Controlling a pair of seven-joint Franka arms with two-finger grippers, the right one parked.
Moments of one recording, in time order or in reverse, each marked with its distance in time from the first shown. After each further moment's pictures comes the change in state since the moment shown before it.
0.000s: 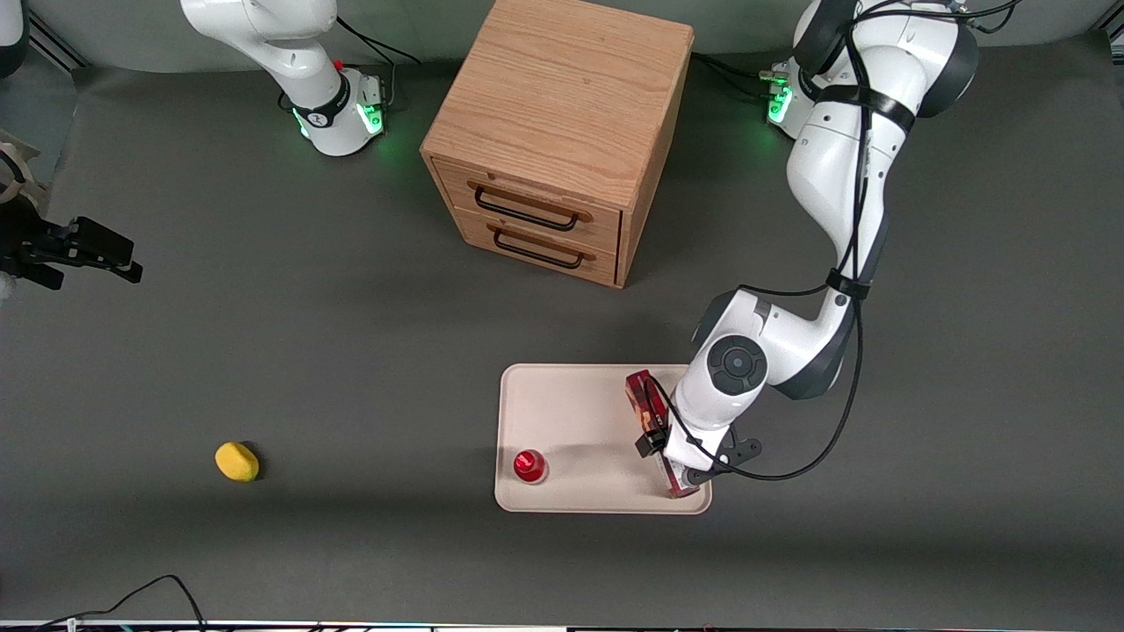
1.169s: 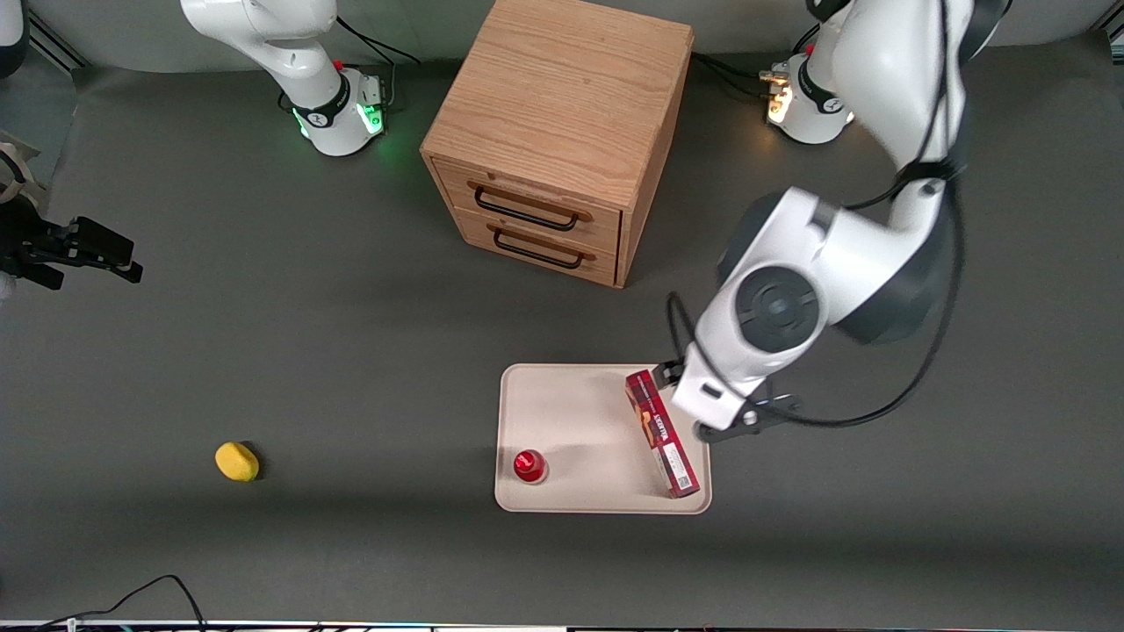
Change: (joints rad) arm 0.005 -0.226 -0.026 0.296 -0.015 -0.758 0.245
